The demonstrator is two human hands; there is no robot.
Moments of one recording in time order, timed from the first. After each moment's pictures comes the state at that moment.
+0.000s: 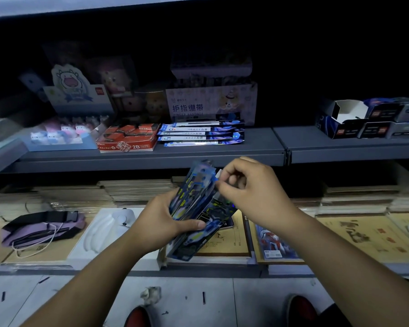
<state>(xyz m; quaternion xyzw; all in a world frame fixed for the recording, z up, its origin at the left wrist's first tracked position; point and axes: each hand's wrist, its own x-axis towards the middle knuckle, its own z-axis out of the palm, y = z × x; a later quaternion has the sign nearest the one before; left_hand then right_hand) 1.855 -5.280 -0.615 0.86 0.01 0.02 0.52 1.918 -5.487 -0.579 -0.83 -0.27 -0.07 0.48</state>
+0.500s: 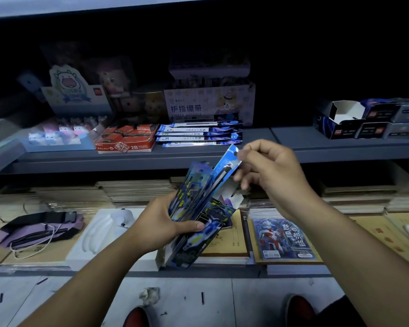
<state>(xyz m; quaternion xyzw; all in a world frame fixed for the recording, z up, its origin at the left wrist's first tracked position) 1.854 -5.283 -0.612 0.86 0.02 -0.01 0.51 1.933 -5.506 -0.559 -0.63 -0.19 0.04 0.75</state>
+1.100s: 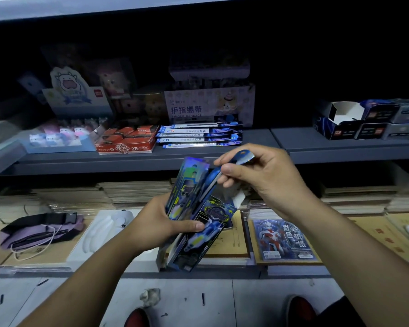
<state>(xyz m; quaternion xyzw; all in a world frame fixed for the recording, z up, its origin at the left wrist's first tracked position) 1.849 -5.285 -0.600 0.83 0.02 -0.03 0.55 1.927 -5.507 -0.556 -0.62 -0.31 0.06 0.71</state>
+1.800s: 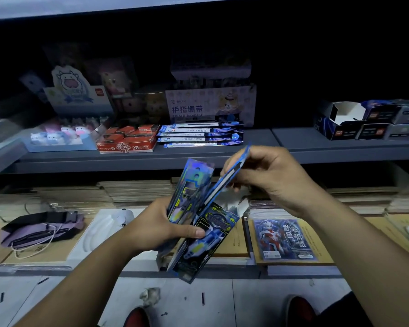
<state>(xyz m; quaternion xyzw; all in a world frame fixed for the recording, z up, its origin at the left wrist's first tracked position) 1.846 -5.279 -0.600 0.83 0.01 -0.08 0.54 1.927 -5.515 -0.547 -0.63 -0.33 0.11 0.69</state>
